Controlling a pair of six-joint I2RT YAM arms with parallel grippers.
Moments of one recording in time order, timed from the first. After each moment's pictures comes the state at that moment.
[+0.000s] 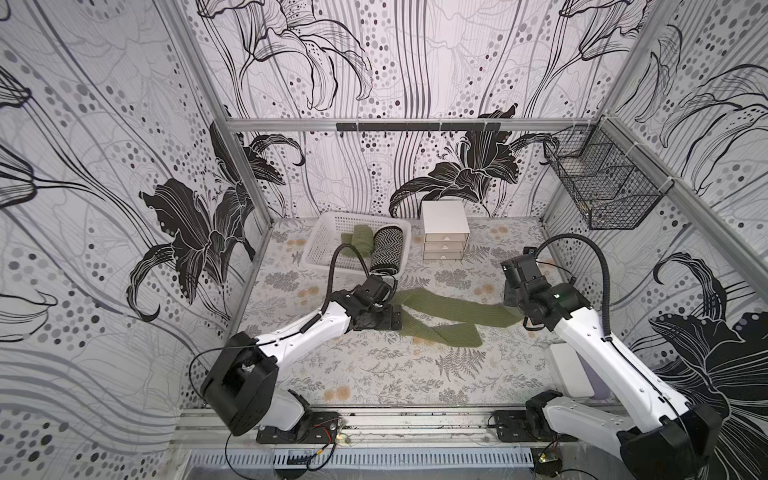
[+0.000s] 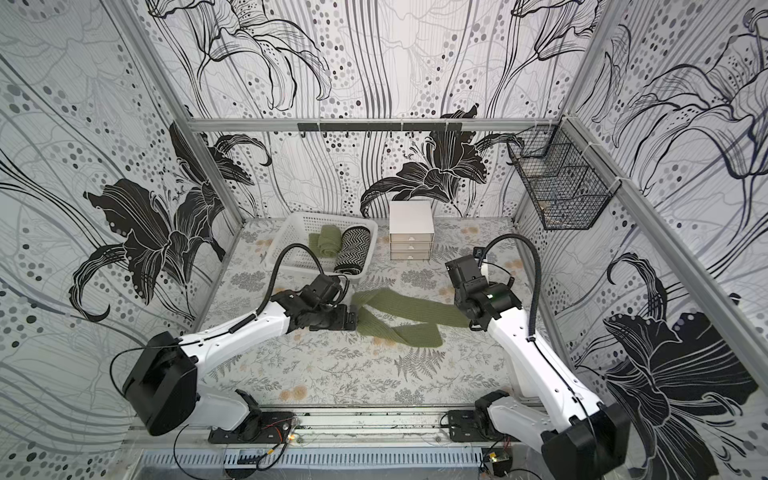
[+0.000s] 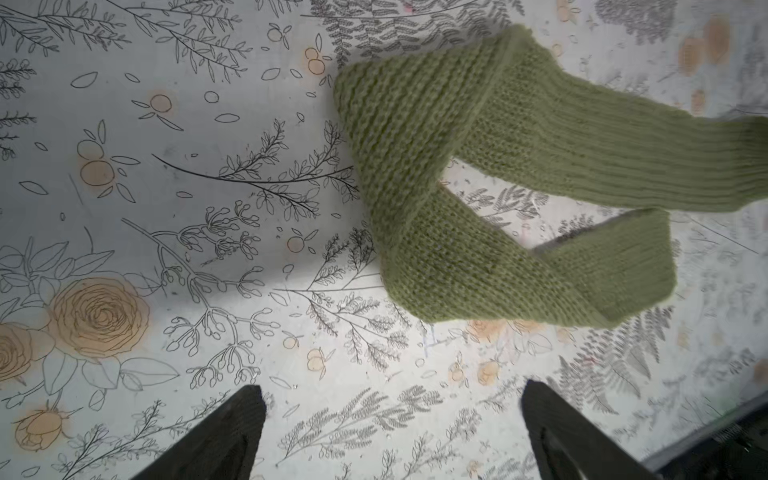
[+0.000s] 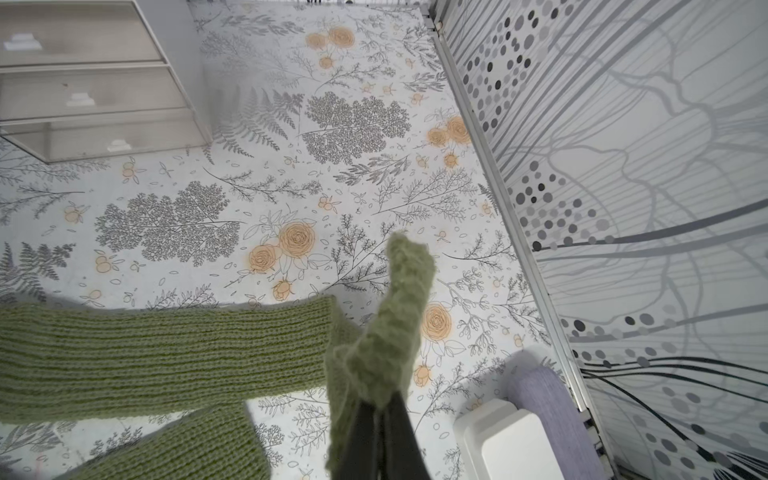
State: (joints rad) left arm -0.66 1.49 0.95 -0.58 0.00 -0.65; right arm 0.40 1.13 1.05 -0.90 0.58 0.41
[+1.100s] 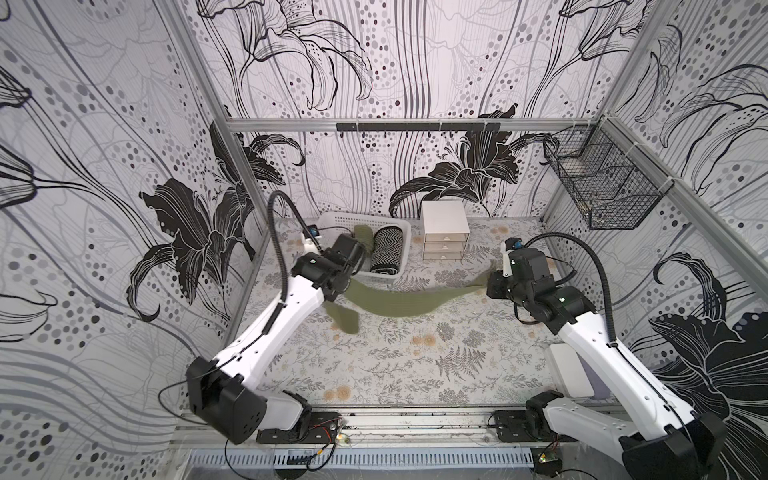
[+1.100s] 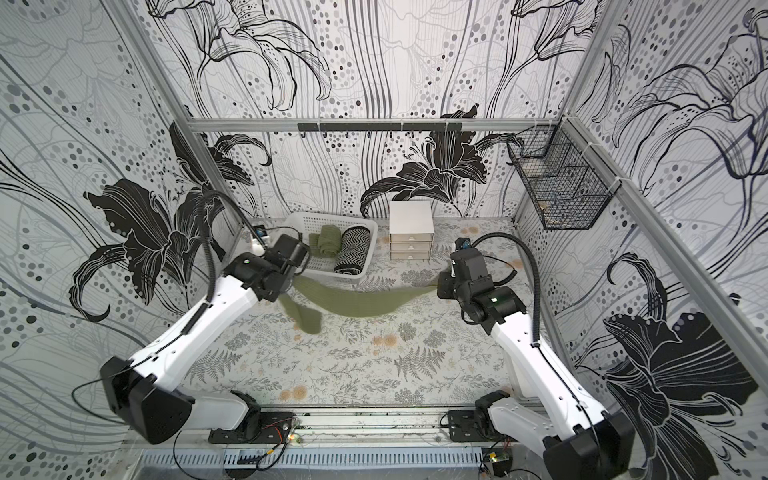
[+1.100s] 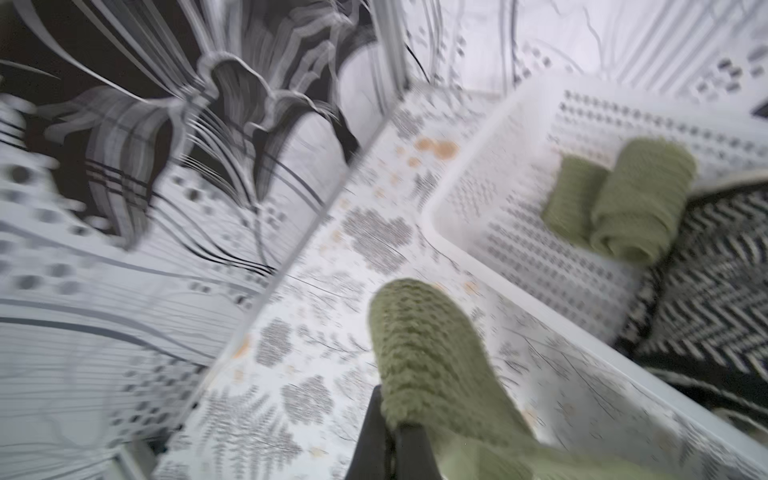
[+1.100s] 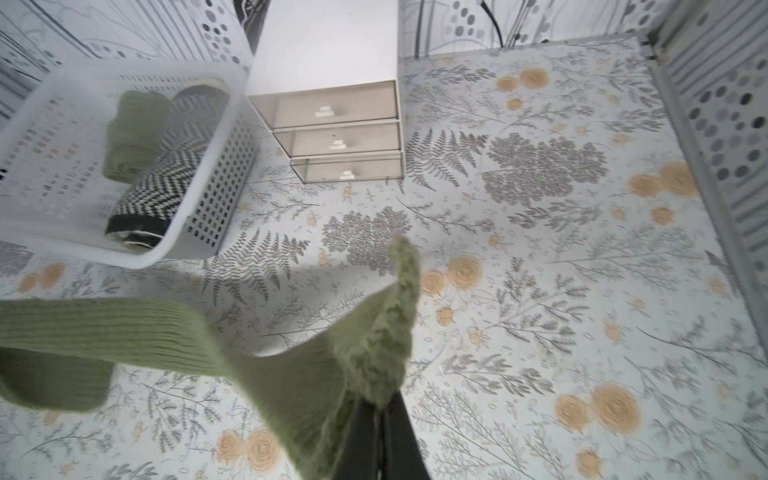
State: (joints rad) left arm -0.47 1.33 1.42 -1.15 -0.92 -0.68; right arm 0.39 1.10 1.05 -0.65 0.14 0.33
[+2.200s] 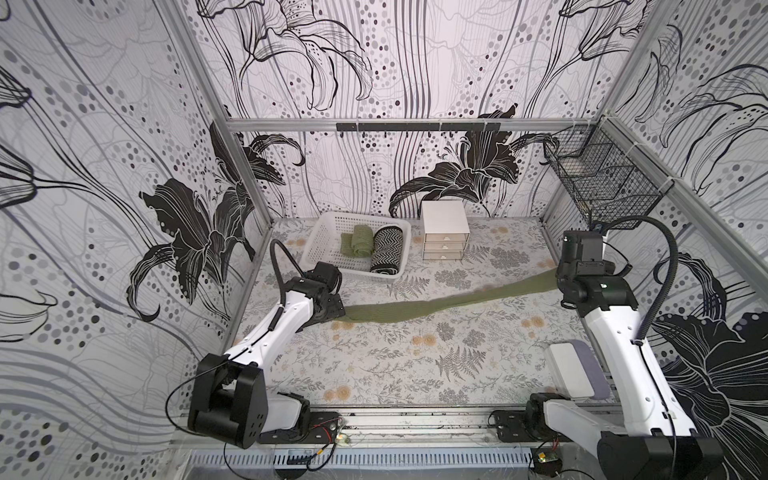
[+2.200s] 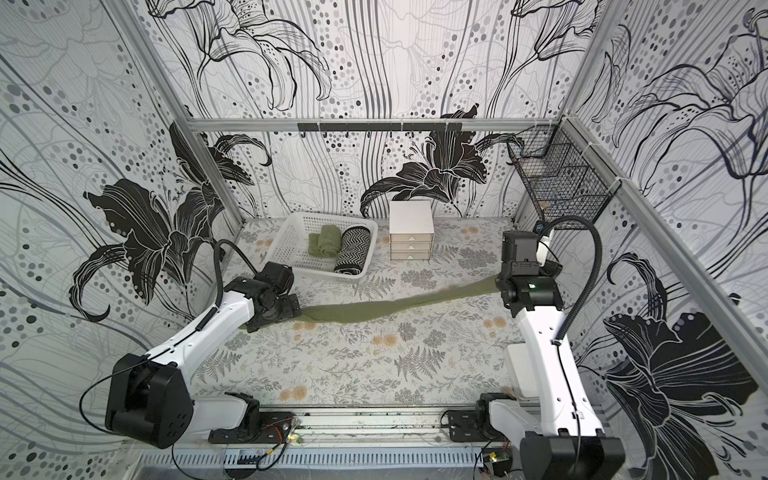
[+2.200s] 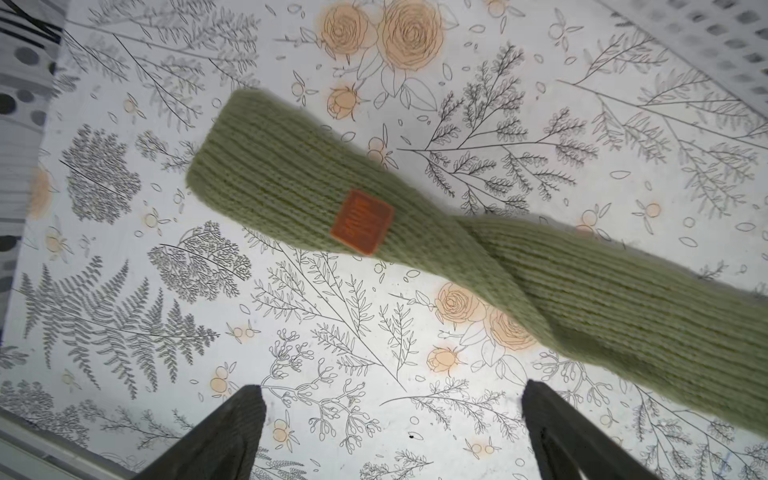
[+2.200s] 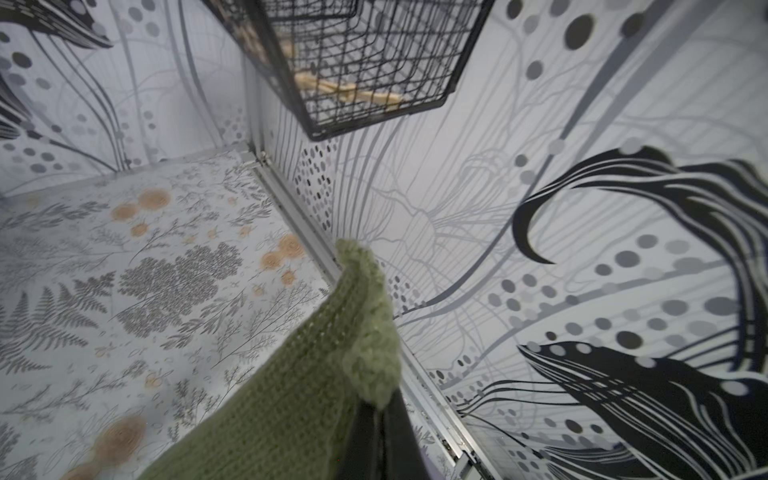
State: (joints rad) left arm -0.21 1.36 0.96 -0.95 -0.25 -0.64; right arm 0.01 1.09 1.22 -0.76 0.77 0.16
